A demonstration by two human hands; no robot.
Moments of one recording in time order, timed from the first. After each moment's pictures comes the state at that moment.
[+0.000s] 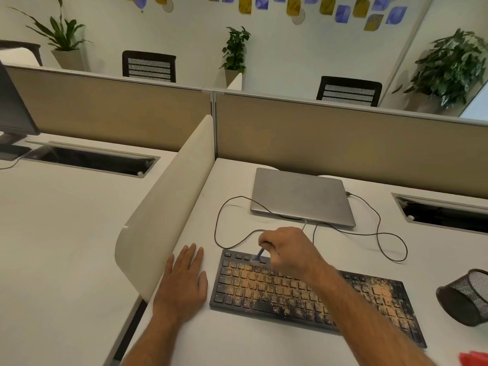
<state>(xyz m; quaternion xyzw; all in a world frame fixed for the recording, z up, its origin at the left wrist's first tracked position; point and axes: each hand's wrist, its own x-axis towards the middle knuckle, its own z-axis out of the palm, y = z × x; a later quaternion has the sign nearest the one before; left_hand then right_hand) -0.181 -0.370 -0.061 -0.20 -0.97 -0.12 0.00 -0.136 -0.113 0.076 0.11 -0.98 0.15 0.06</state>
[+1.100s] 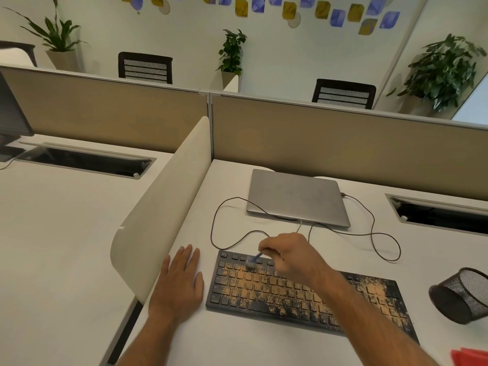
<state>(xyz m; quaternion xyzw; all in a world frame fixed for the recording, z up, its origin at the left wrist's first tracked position) -0.181 -0.370 -0.063 -0.20 -0.97 -0.12 0.01 -0.123 -0.101 0.072 0.12 -0.97 0.19 0.05</state>
